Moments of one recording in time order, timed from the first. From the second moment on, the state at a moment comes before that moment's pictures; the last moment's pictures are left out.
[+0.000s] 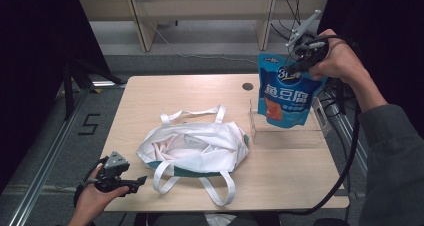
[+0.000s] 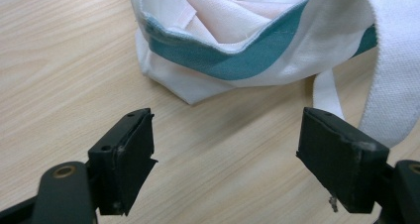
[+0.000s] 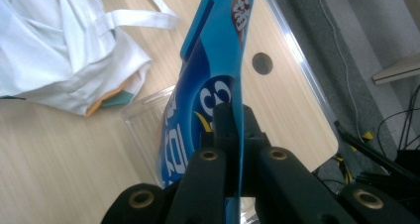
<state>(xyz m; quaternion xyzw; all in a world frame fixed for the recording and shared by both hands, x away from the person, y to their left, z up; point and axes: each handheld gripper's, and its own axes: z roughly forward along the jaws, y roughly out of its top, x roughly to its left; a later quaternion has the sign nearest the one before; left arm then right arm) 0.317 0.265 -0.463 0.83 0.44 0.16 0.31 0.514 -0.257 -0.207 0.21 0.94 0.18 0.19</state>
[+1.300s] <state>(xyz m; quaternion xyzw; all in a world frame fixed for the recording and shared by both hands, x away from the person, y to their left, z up) 0.318 0.263 -0.465 0.83 0.44 0.15 0.30 0.510 -0.278 -0.284 0.25 0.93 0.24 0.15</state>
